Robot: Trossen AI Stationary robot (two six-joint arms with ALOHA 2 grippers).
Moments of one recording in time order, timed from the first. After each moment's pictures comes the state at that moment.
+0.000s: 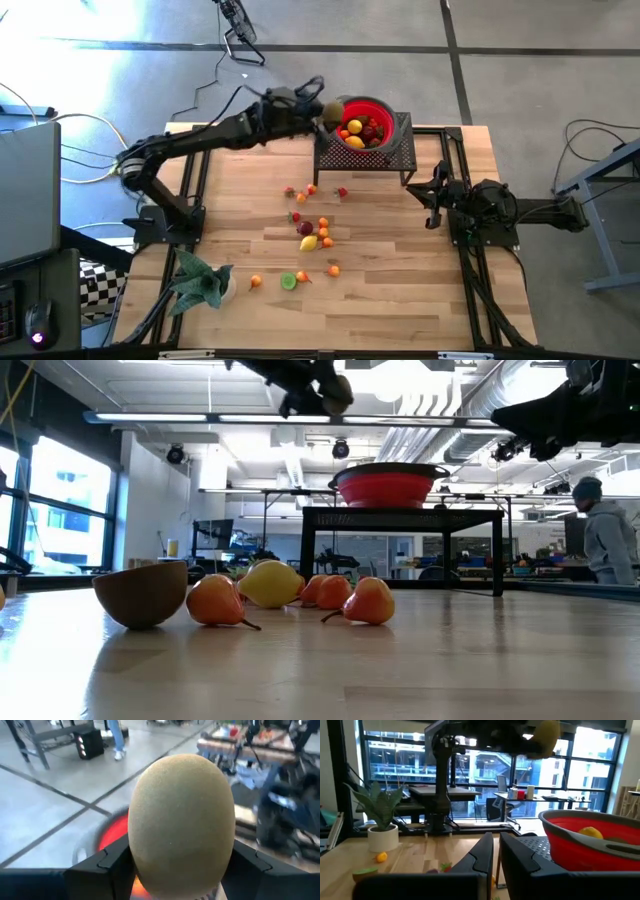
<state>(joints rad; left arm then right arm) 0.38 1.58 1.50 -0.12 -0.11 -0.06 -0.03 0.11 0.08 0.19 0.19 -0.08</state>
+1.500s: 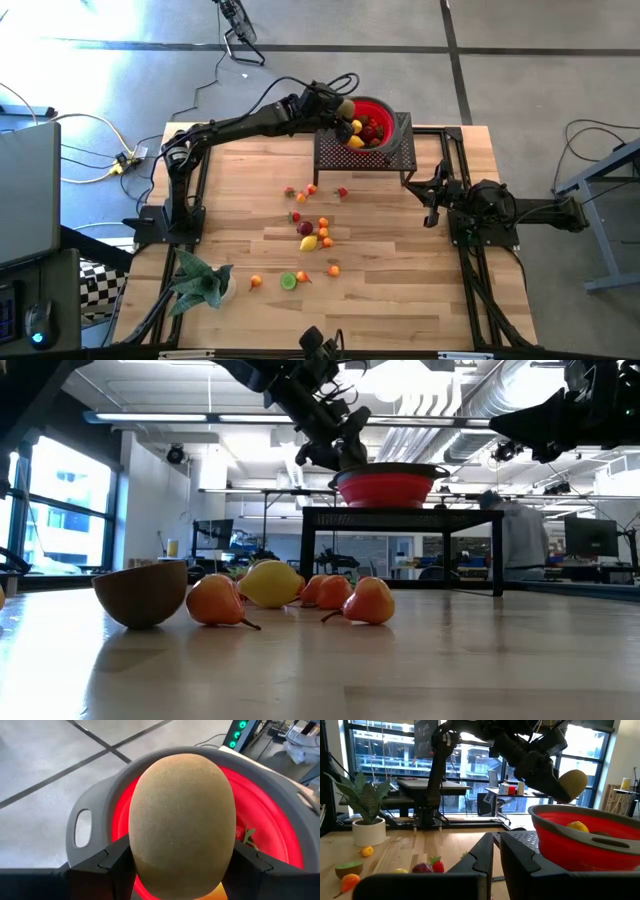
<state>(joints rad) 0.44 1.91 1.79 -0.36 -0.17 -0.22 -0.03 0.11 0.08 0.17 0.24 -0.10</state>
